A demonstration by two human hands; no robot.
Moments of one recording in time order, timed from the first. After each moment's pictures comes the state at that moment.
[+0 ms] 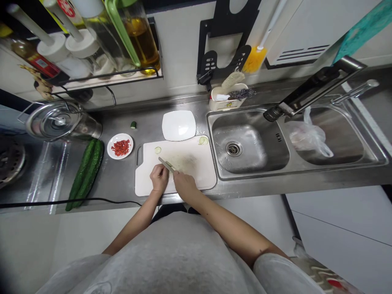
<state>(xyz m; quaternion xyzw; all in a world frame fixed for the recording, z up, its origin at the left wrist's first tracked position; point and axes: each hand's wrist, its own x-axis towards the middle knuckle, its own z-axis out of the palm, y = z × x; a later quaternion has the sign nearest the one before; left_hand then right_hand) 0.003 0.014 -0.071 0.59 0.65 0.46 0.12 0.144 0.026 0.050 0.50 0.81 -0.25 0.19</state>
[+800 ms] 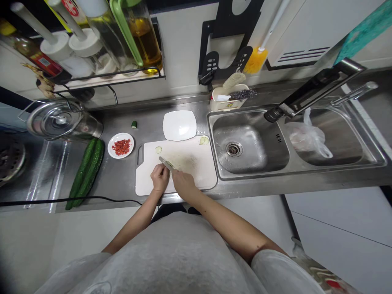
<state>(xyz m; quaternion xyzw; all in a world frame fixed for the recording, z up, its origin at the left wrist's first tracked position) 0.003 0.013 -0.073 0.59 0.65 0.45 0.13 0.138 0.028 0.043 0.51 0.81 -0.24 0.17</state>
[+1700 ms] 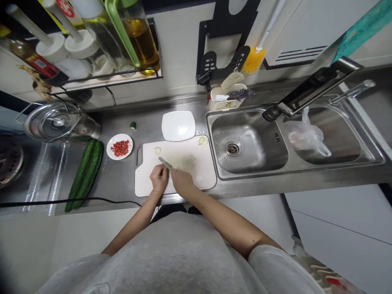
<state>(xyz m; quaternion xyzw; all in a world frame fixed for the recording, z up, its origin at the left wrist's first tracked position) 0.003 0.013 -0.070 0.60 0.66 0.43 0.12 0.136 0.033 0.033 0.51 0.81 -0.24 0.15</state>
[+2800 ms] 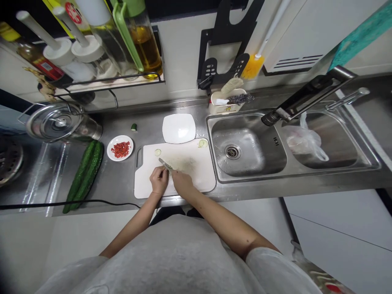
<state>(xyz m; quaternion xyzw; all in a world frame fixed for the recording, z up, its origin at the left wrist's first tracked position) 0.002 0.013 -0.068 0.60 0.65 0.44 0.13 0.136 0.036 0.018 0.51 0.81 -0.25 0.16</state>
